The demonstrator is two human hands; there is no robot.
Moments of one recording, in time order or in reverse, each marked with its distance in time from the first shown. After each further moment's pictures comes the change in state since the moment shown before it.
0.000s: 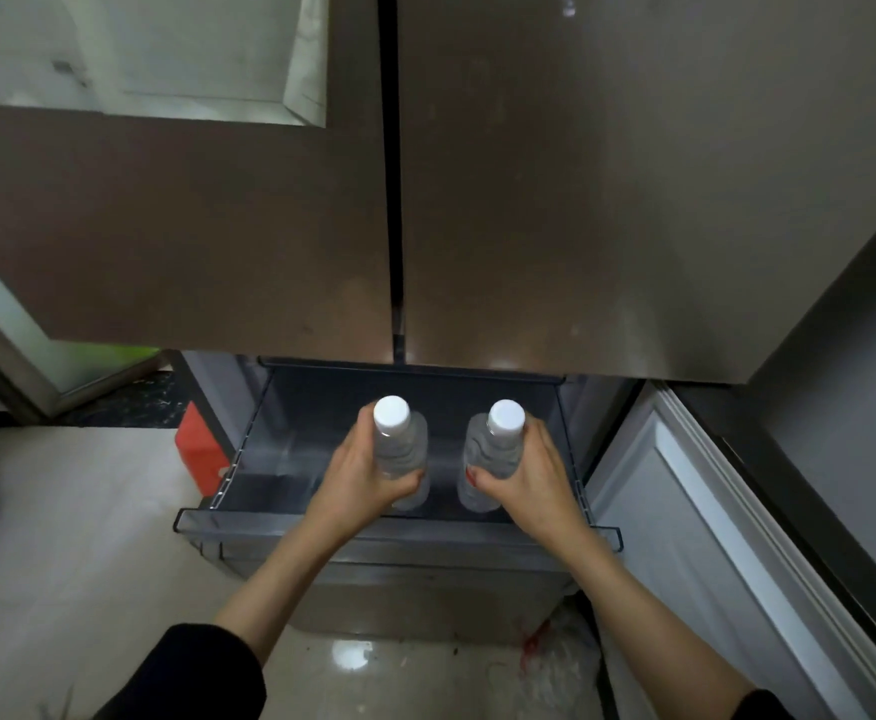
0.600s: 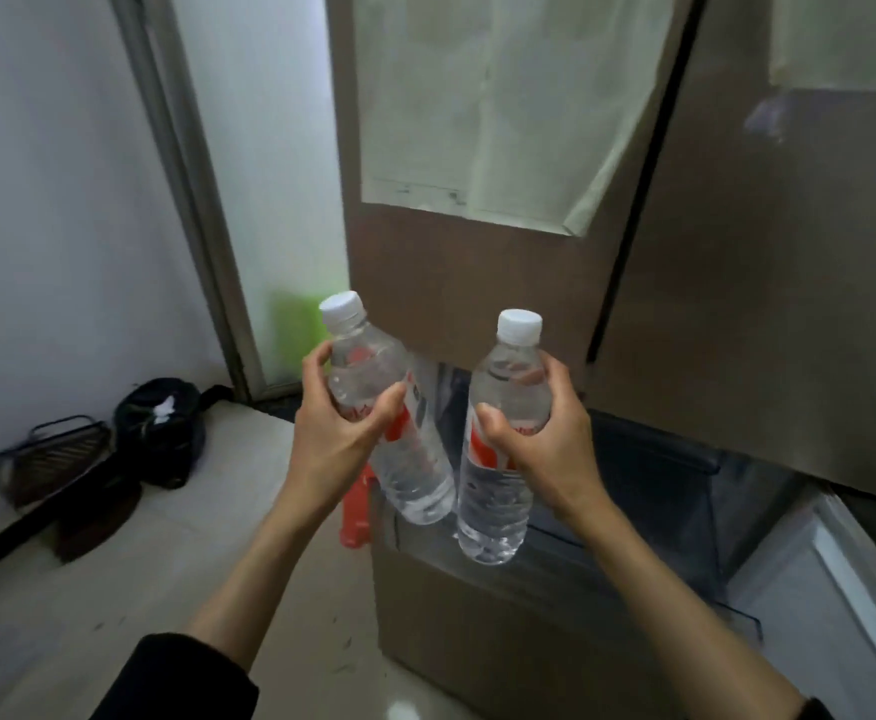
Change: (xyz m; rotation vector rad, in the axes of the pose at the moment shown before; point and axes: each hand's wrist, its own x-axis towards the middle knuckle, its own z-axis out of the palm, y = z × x) left_hand -0.137 0.056 -0.170 -0.340 0.707 -0.013; right_hand -0.065 -0.190 0.011 0.412 -0.152 -0.483
